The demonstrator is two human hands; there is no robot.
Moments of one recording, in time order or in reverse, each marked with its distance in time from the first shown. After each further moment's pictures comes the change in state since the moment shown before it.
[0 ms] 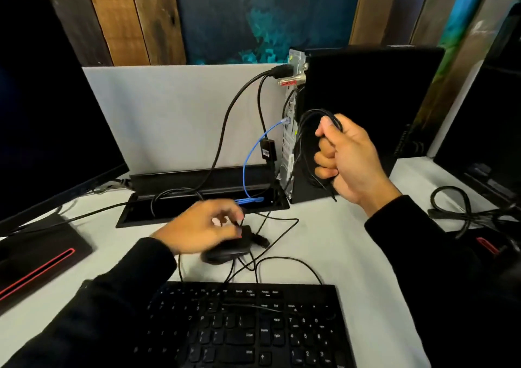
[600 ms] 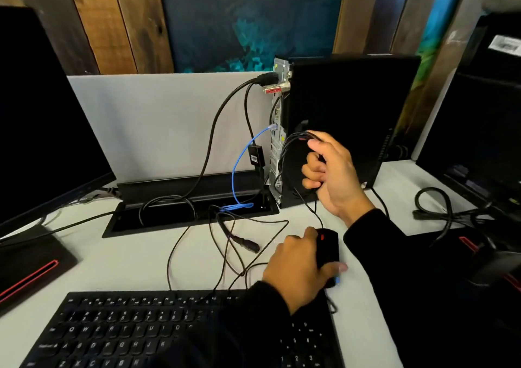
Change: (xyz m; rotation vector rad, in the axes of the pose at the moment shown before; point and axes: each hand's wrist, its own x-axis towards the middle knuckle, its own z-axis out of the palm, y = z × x) left_hand 0.034 0.097 0.160 0.257 0.079 -0.095; right_hand -0.001 0.028 -0.013 0.137 0.011 -0.046
